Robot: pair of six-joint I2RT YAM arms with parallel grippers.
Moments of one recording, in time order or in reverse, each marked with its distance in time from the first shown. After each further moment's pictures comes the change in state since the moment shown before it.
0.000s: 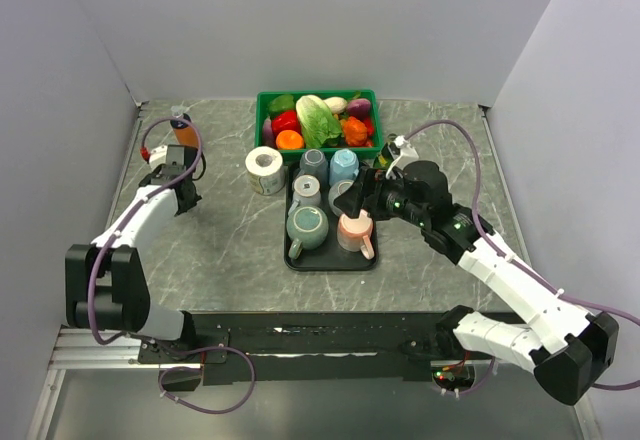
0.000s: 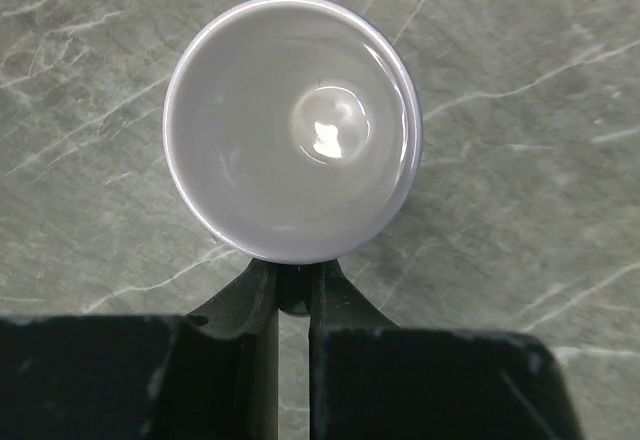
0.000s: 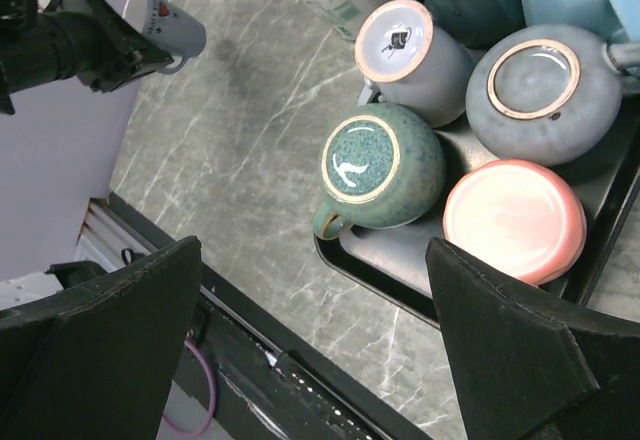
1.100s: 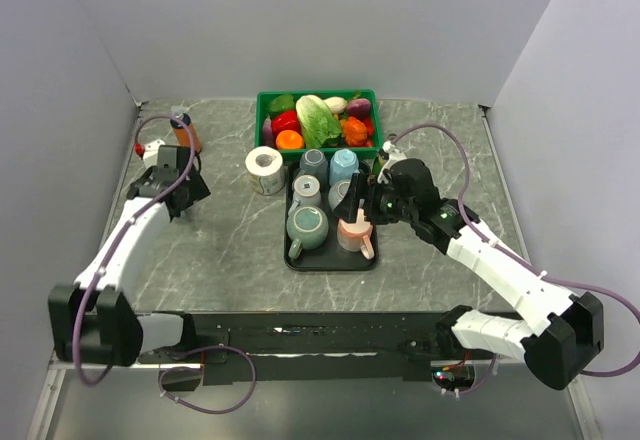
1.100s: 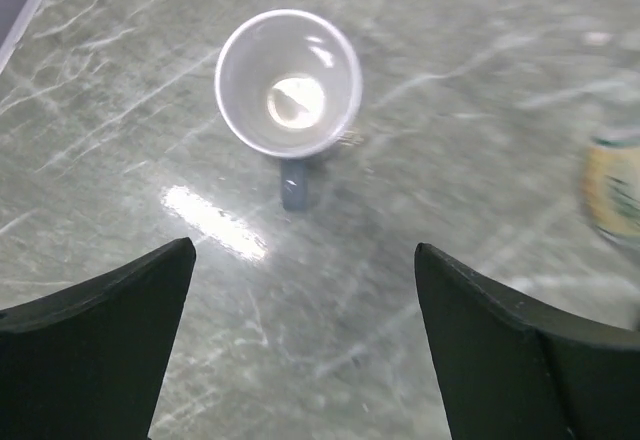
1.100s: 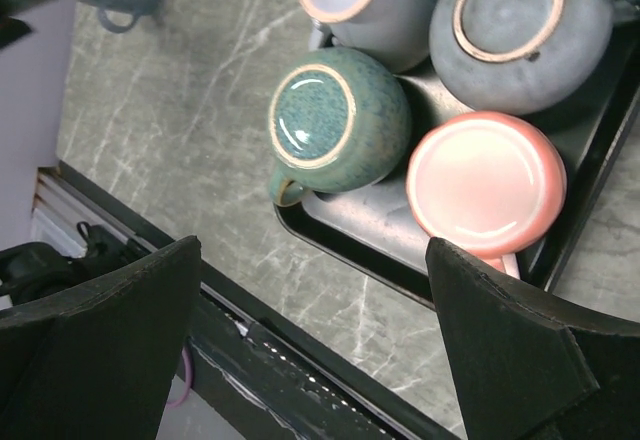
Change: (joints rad) left arm -0.024 -0.123 0.019 -0.092 0.008 0.025; right arm -0.025 0.098 0.001 -0.067 -0.042 -0.027
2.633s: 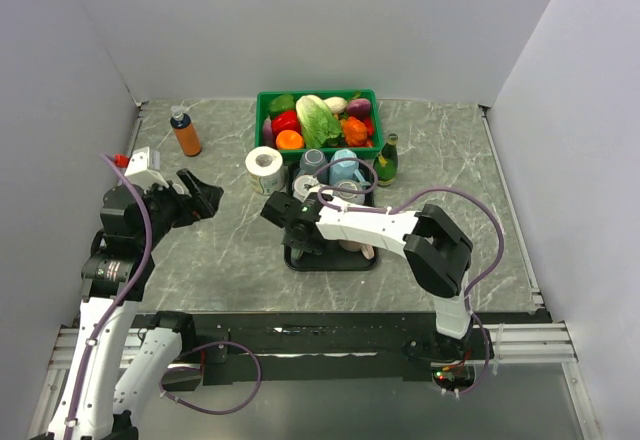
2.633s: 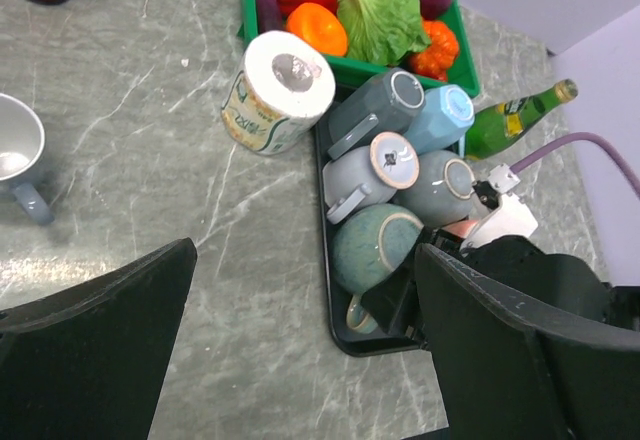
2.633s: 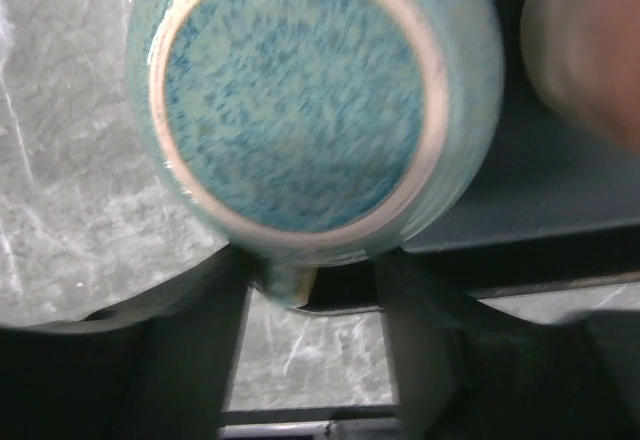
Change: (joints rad) left arm -0.009 -0.651 -0.090 0.094 0.628 0.100; right arm 0.457 0.821 0.541 -0.433 0.572 0.685
